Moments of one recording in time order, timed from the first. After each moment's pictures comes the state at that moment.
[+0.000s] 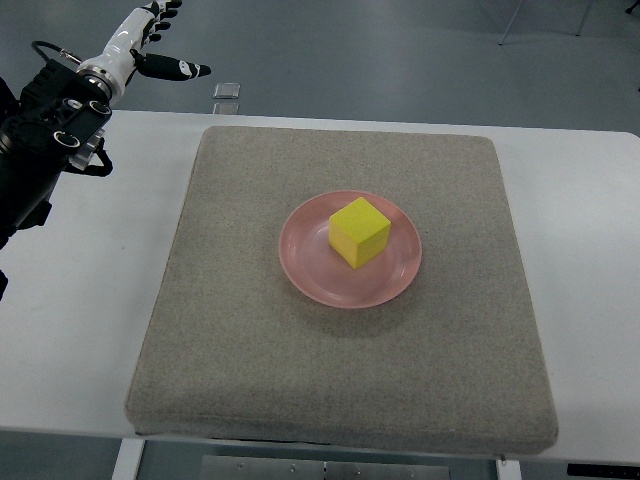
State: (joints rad) left arm -1.20 0.18 0.01 -0.17 0.30 0.04 -0.36; right arm 0.05 0.00 -0.11 0.04 -0.15 -0.12 -0.02
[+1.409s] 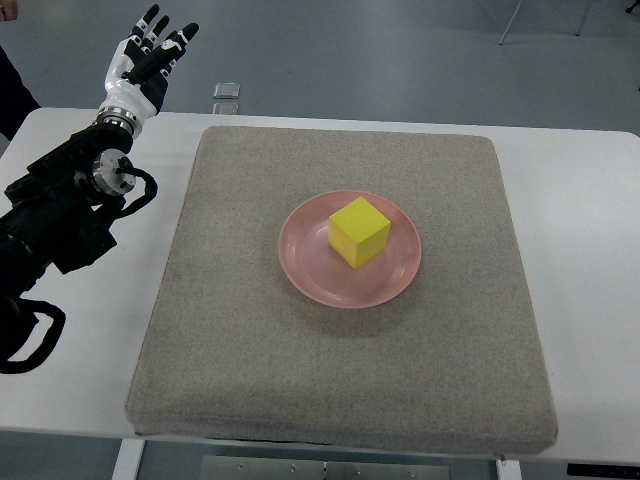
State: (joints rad) left arm -1.08 0.12 -0.44 -0.19 -0.21 -0.20 -0.42; right arm 0.05 0.00 -0.11 0.04 -0.15 -0.12 -0.02
